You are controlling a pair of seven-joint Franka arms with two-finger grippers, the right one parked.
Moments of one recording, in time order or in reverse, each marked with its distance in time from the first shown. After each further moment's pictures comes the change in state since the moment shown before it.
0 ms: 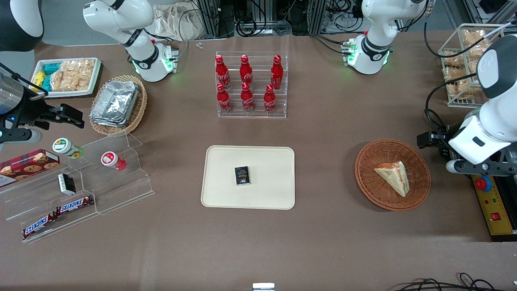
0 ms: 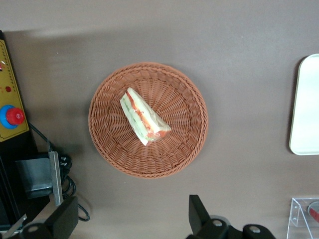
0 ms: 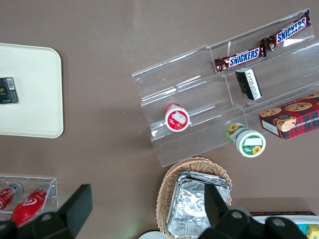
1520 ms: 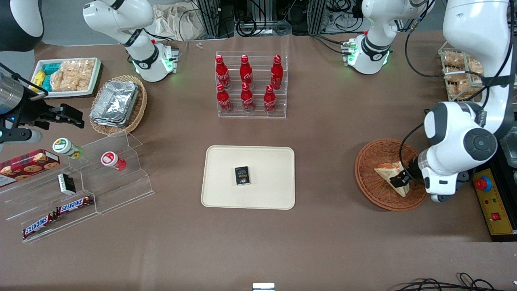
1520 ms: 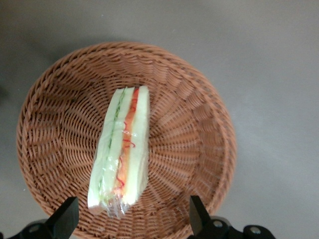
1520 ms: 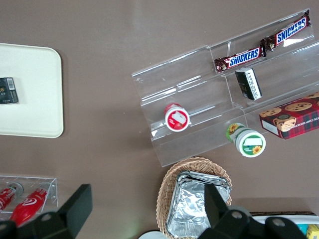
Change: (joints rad) arm 0.013 0.140 0.025 -0.407 -0.008 0.552 -0.764
